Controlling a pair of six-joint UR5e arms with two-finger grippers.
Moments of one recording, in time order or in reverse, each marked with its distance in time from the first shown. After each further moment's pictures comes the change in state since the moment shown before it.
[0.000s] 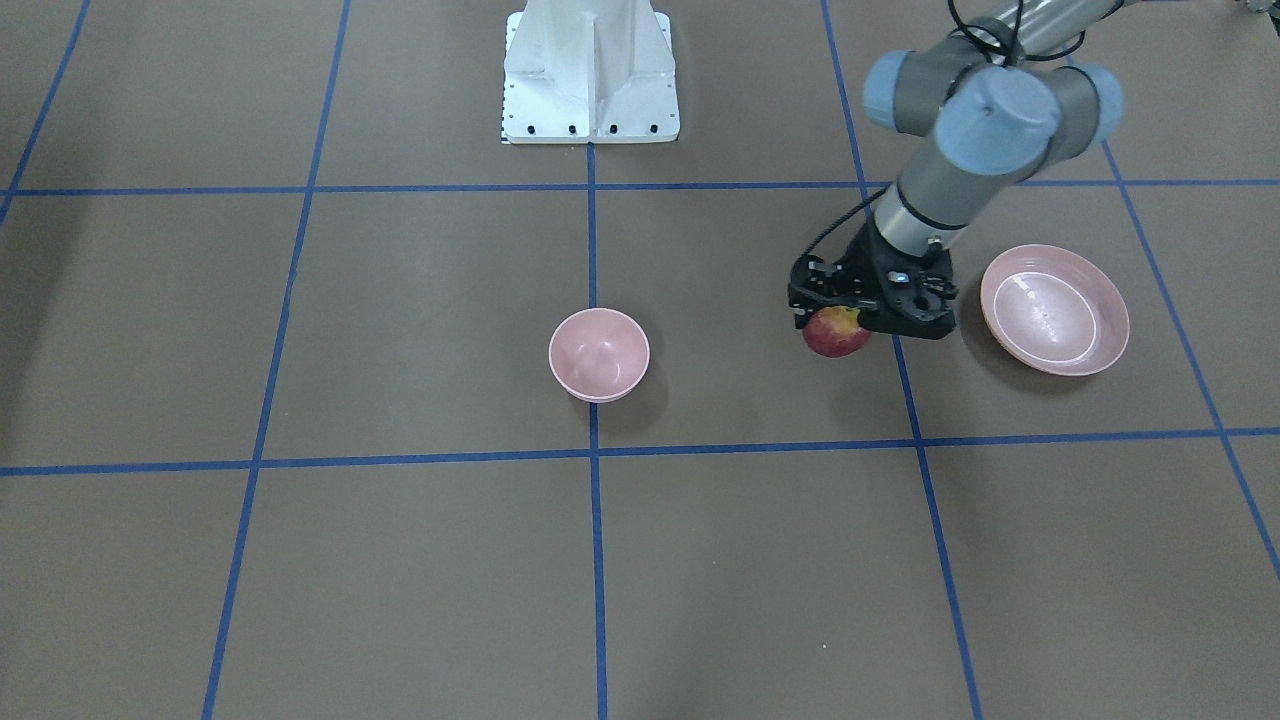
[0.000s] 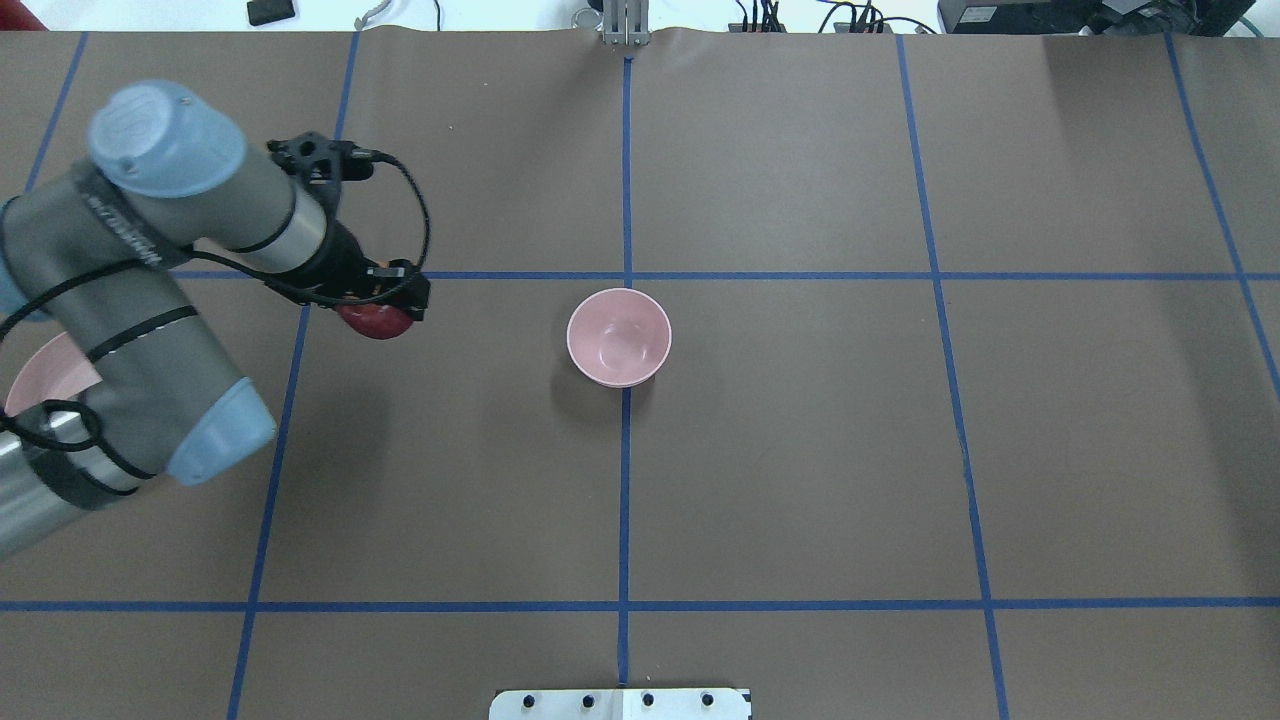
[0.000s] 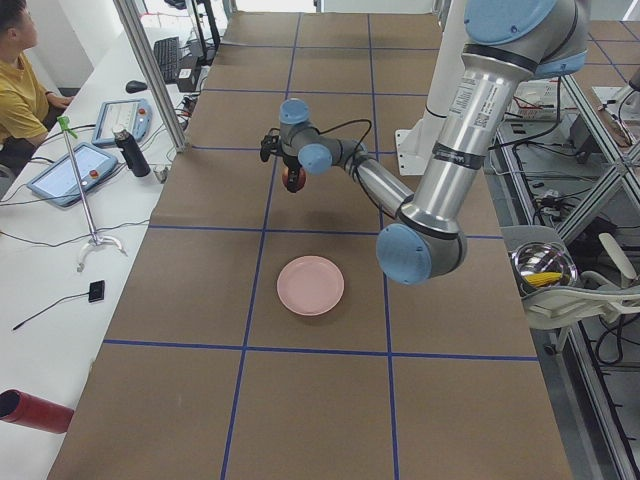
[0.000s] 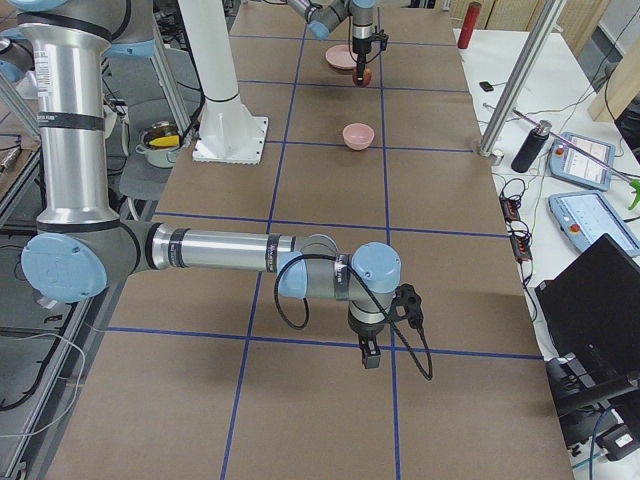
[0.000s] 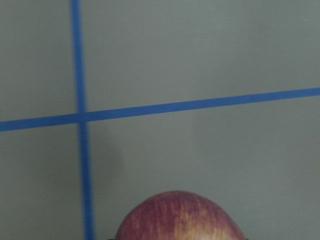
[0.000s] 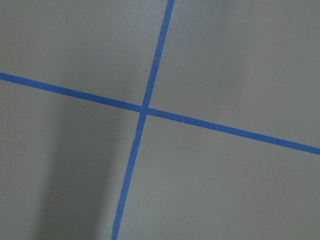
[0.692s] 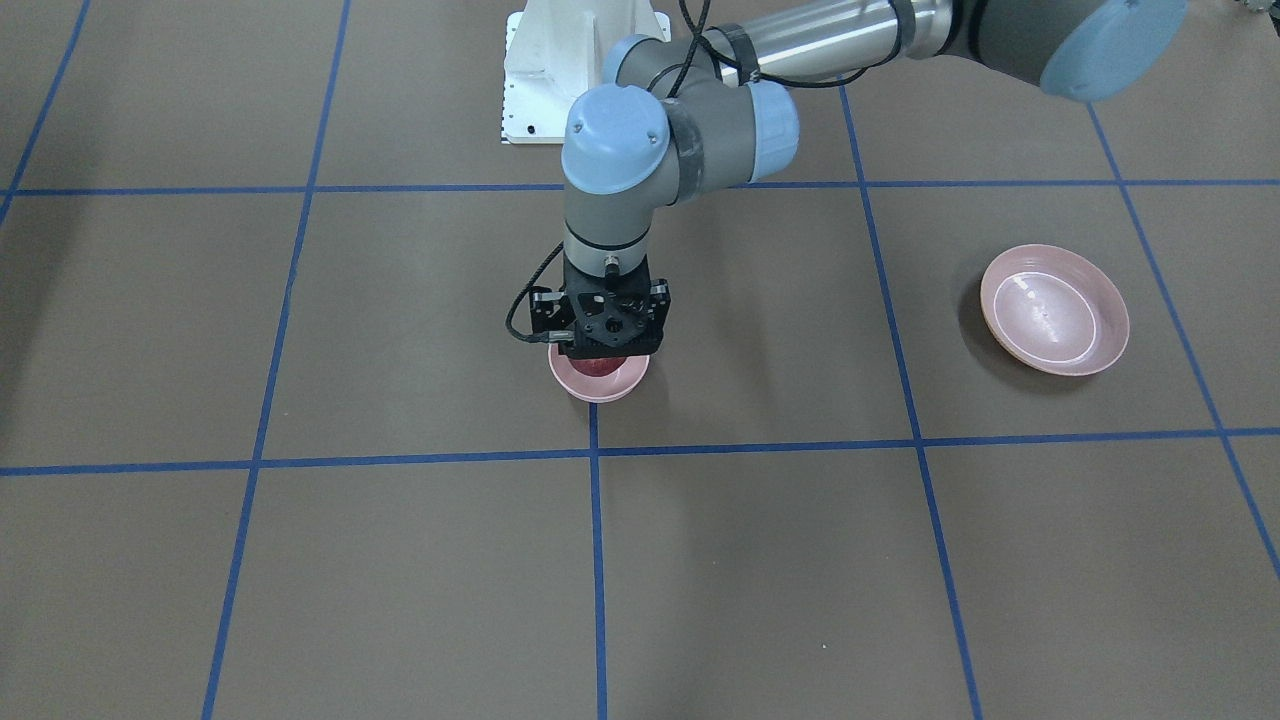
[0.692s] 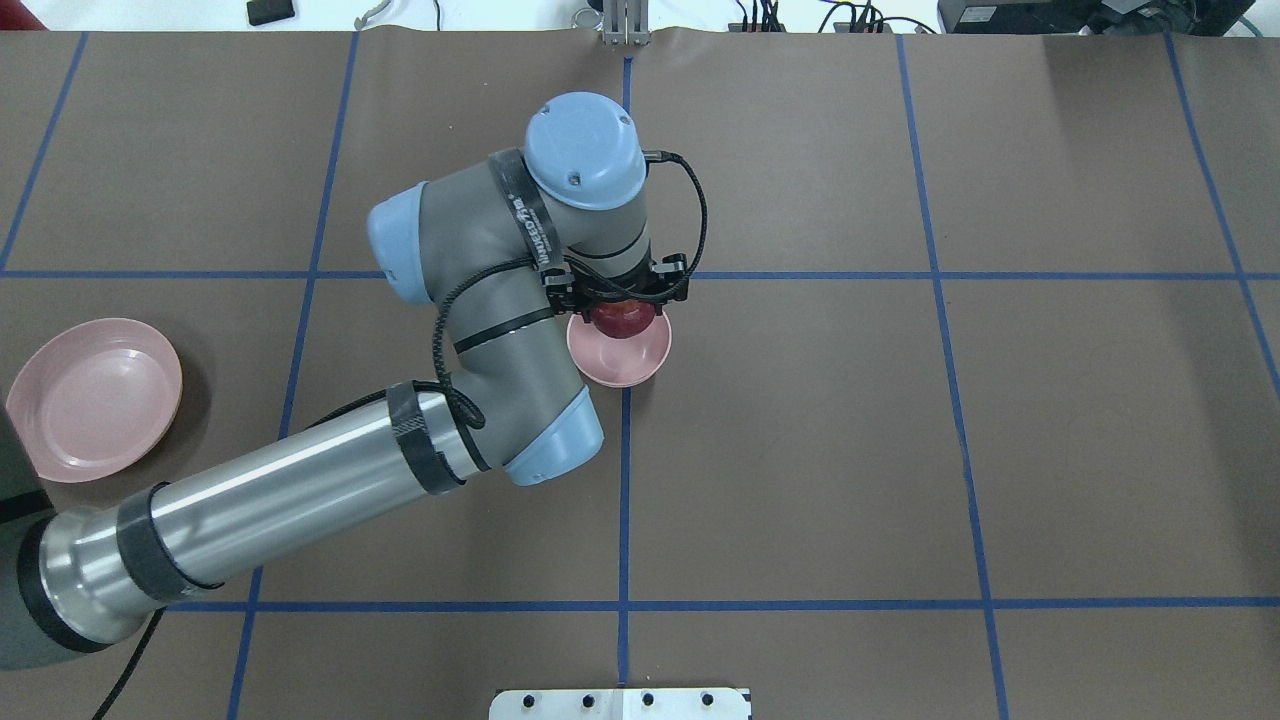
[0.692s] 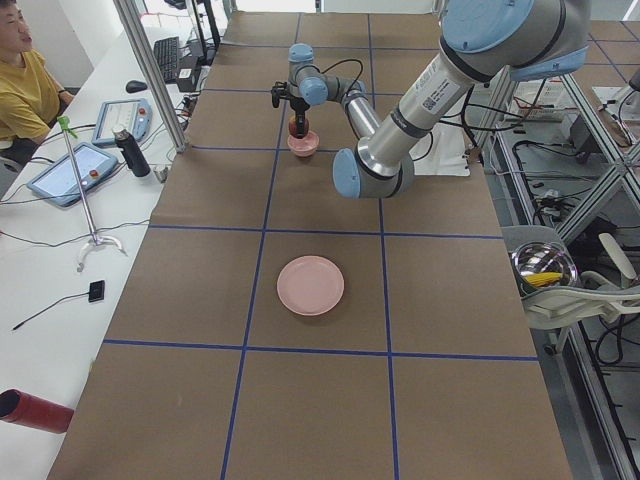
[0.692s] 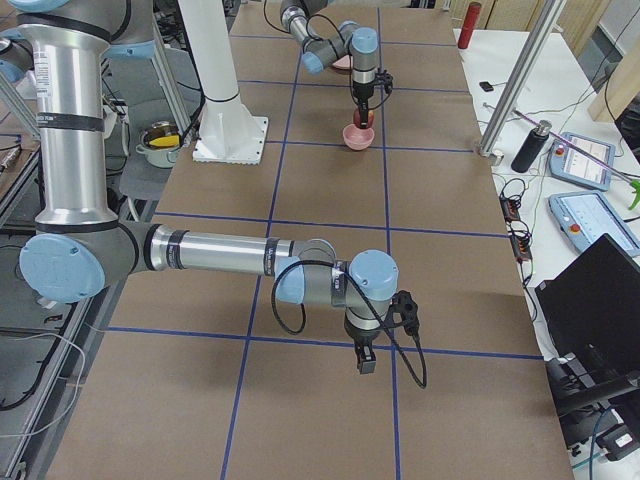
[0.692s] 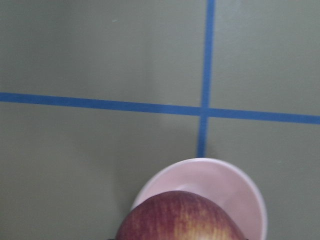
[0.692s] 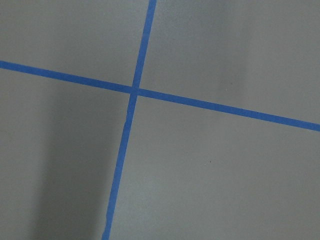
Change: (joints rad) left arm 0.176 -0.475 0.443 0.002 0.179 -0.274; right arm 0.000 -0.005 -0.012 0.000 0.002 0.005
